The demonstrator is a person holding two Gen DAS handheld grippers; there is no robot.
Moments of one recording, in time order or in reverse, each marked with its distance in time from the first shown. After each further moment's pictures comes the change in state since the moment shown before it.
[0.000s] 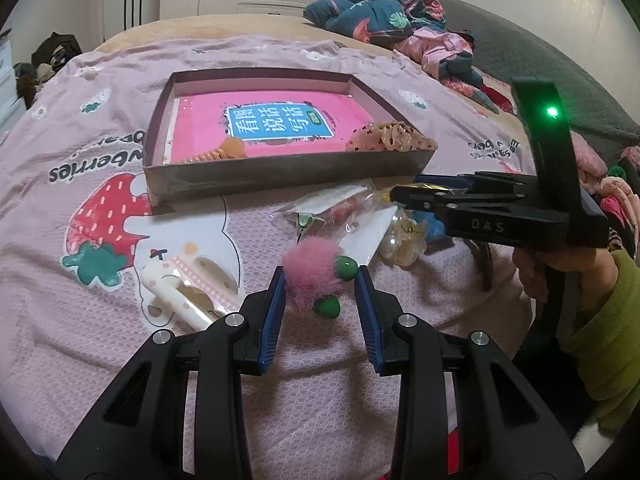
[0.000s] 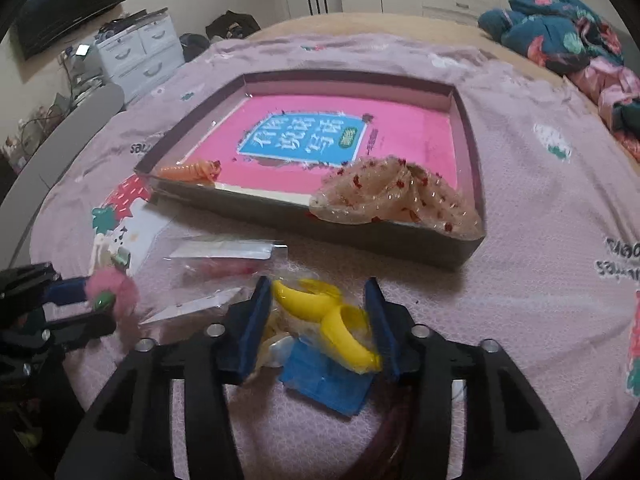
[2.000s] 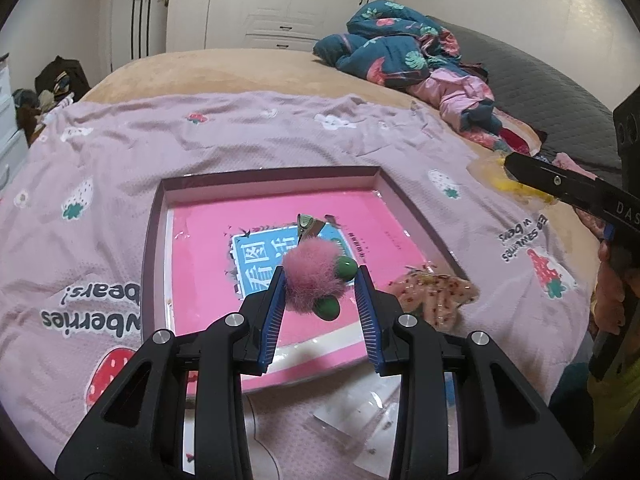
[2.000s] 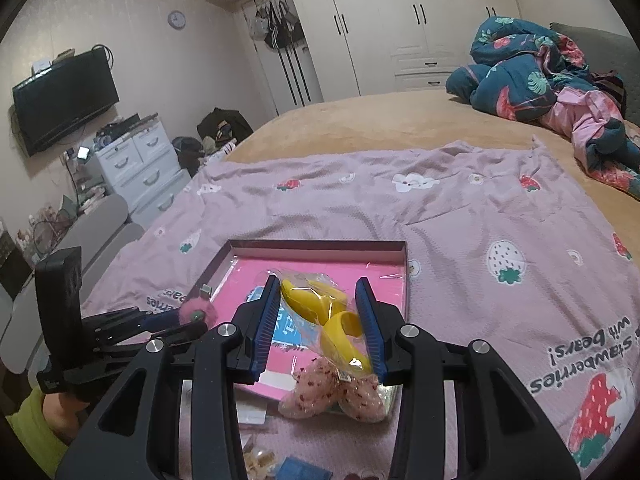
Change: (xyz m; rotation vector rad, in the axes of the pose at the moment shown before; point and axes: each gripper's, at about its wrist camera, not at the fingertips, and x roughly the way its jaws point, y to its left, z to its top) left arm 0.044 0.023 0.134 -0.005 -0.101 0.032; right arm -0.070 -0.061 0.114 0.145 -0.278 0.032
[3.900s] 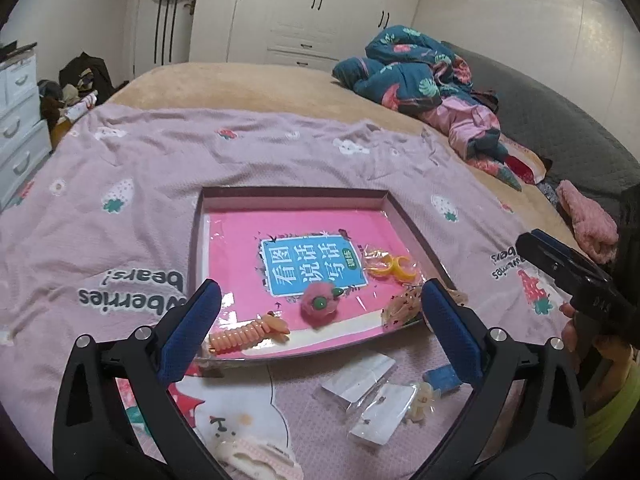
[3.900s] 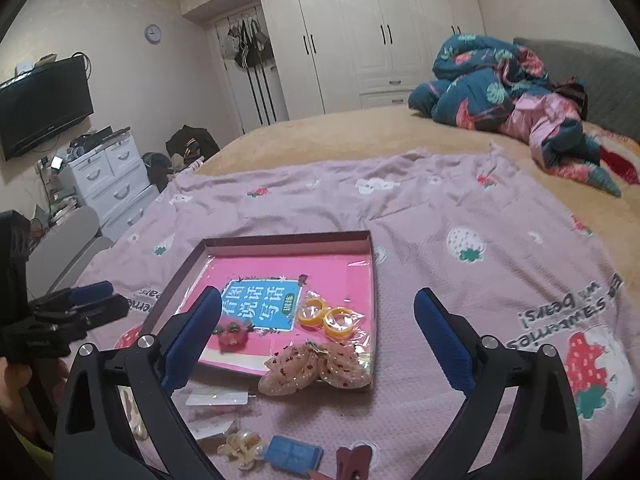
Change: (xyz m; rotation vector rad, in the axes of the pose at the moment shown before) left arm -0.069 0.006 -0.006 -0.065 -0.082 0.039; right arm -0.051 0.011 -0.049 0.012 -0.128 -0.151
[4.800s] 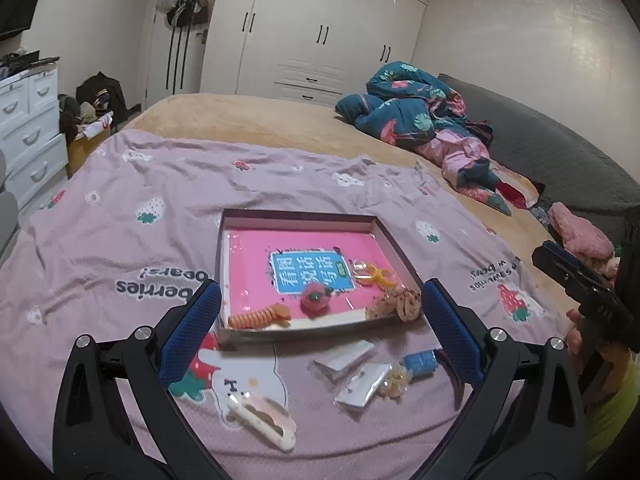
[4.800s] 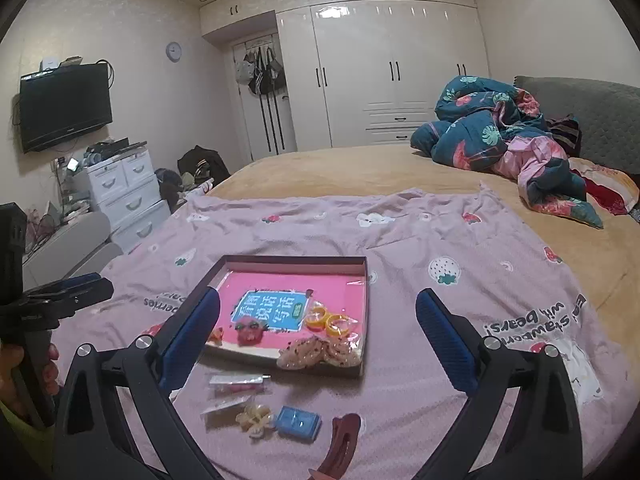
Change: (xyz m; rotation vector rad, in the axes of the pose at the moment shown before) left arm -0.077 -0.010 -0.021 -0.015 -0.116 0.008; right arm -0.083 0.014 -0.008 -0.056 -0.097 0.011
